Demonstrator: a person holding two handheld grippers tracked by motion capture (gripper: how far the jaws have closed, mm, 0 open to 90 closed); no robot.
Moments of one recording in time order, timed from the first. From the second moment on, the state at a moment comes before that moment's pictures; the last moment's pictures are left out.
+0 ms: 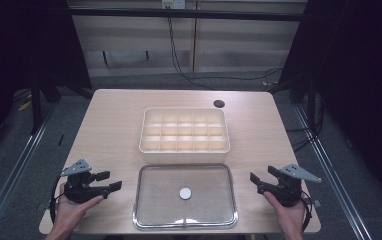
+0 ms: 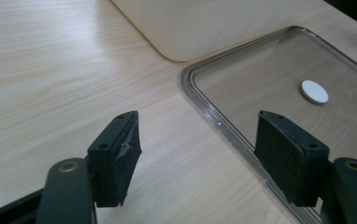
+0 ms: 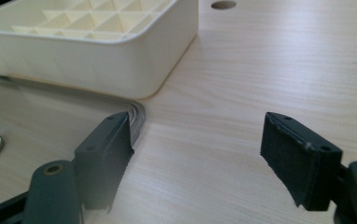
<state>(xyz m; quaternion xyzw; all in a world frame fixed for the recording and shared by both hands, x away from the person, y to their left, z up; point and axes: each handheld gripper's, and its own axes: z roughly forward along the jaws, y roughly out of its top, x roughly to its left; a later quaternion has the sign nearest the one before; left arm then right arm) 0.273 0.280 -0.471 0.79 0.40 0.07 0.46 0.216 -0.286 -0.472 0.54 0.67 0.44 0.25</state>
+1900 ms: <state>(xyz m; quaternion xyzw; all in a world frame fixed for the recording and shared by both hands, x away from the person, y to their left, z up) 0.288 0.232 -0.482 0.83 0.38 0.01 0.41 0.260 -0.224 -0.481 0.54 0.74 0.39 0.13</state>
